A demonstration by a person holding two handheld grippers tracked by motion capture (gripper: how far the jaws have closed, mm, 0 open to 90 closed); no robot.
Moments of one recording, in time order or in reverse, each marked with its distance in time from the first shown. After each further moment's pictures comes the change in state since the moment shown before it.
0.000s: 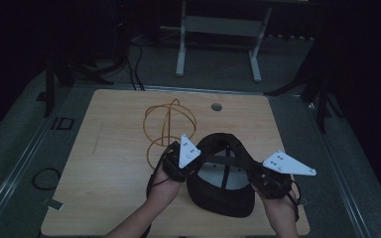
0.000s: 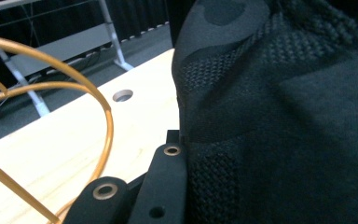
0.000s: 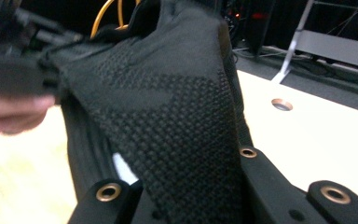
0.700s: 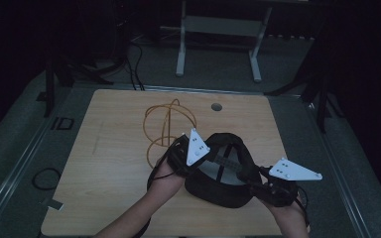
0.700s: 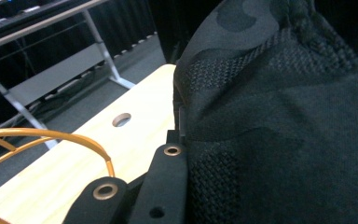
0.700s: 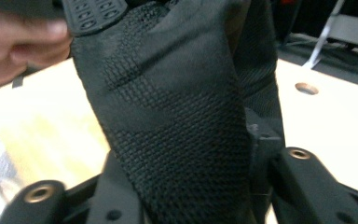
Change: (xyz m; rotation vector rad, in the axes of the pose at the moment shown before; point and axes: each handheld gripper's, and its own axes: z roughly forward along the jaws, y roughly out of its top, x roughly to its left) left arm -0.005 0.029 -0.005 -0.012 -0.019 0.137; right arm -0.010 -0.019 -0.012 0.053 0.105 -0.008
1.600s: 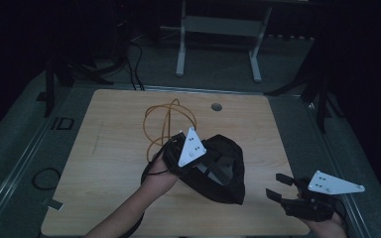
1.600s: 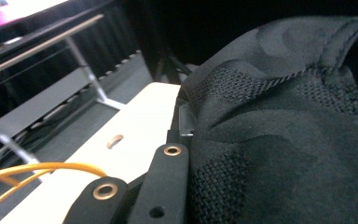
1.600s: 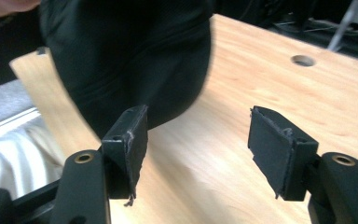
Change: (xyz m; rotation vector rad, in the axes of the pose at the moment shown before) left arm 0.009 0.006 -0.012 -0.064 -0.102 0.093; right arm -0.047 -0.036 -0.062 0.043 0.082 -0.019
